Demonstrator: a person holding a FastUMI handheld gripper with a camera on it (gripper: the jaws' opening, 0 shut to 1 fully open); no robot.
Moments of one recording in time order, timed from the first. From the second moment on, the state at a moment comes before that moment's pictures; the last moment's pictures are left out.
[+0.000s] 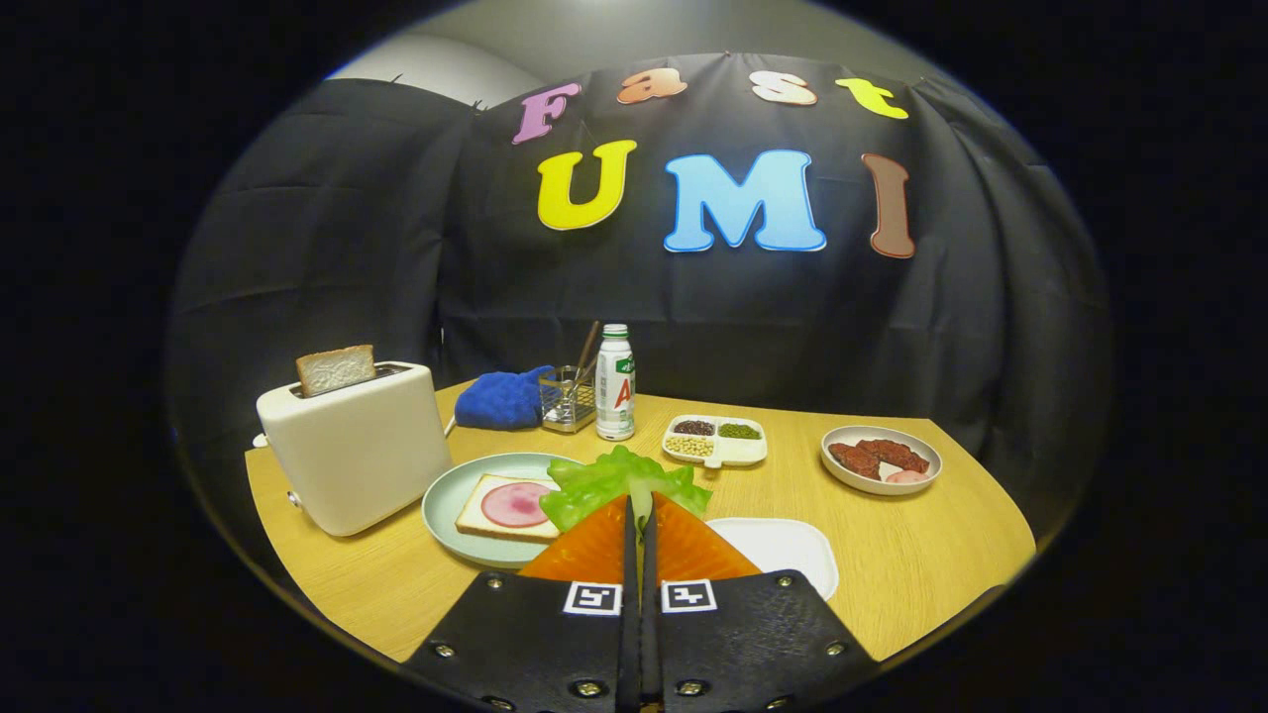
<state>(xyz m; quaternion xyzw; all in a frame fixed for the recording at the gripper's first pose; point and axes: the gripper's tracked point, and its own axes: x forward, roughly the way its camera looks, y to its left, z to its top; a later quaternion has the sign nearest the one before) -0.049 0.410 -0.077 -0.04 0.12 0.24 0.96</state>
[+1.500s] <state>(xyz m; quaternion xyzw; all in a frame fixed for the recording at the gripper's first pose) -0.030 0.524 -0.156 -0.08 0.20 0.28 0.93</state>
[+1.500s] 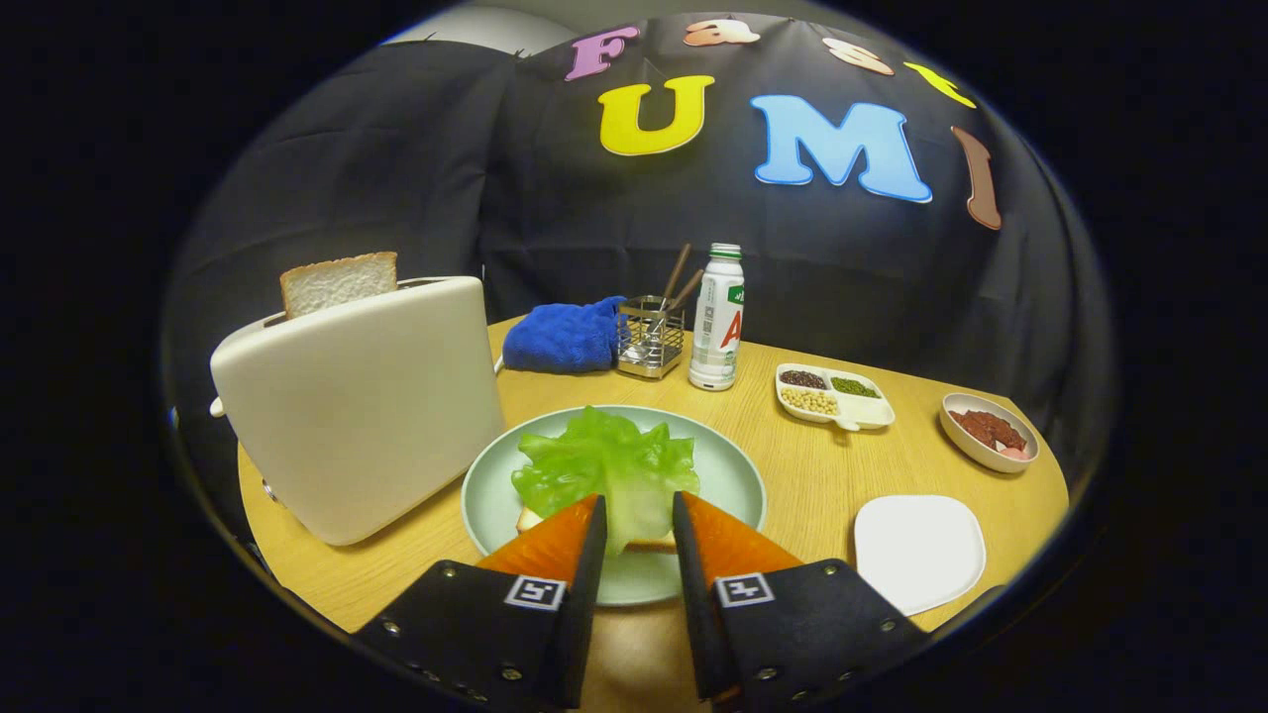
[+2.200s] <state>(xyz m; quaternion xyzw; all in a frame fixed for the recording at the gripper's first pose) -0.076 0.528 -0.077 -0.02 0.08 0.25 0.96</state>
